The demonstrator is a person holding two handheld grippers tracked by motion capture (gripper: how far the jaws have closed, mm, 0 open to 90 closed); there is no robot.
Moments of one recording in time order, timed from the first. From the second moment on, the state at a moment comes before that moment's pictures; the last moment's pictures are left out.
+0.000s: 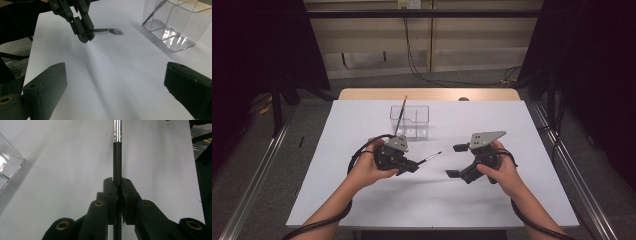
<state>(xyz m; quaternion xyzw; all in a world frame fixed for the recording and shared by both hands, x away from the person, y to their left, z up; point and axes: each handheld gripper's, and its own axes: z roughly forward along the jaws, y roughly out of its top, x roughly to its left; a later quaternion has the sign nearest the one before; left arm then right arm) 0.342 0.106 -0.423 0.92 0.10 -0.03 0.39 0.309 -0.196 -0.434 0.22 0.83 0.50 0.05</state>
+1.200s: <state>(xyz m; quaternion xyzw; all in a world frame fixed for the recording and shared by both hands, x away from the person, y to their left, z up) 0.346 0.138 -0.424 0.87 0.15 0.00 0.46 0.287 -0.248 -0.447 0.26 0.80 0.53 0.09</state>
